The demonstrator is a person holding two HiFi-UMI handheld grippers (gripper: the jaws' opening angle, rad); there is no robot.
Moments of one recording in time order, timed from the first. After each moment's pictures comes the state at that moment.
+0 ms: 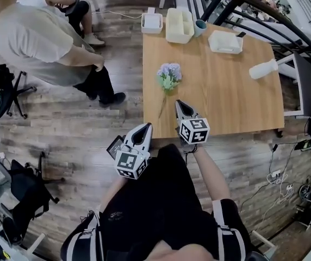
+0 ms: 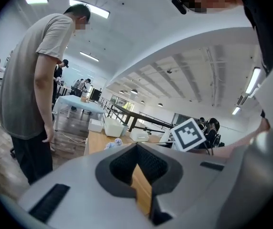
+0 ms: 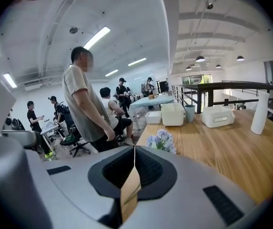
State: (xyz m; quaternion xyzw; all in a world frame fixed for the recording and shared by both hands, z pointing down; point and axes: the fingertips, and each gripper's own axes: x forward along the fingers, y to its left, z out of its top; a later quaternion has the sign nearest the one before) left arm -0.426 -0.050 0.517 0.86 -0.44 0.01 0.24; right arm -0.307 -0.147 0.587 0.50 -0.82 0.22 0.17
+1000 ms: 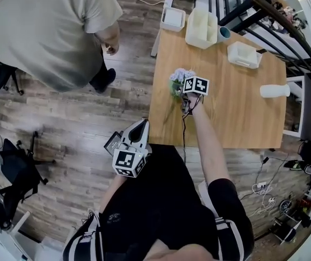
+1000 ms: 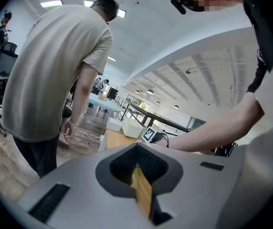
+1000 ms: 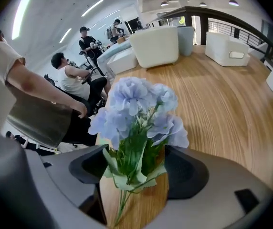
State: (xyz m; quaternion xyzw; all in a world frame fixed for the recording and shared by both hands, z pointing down) left arm -0.478 -0.110 0.548 0.81 -0.52 0.00 0.28; right arm -0.309 -0.294 0.767 0.47 -0.65 0.50 0.34
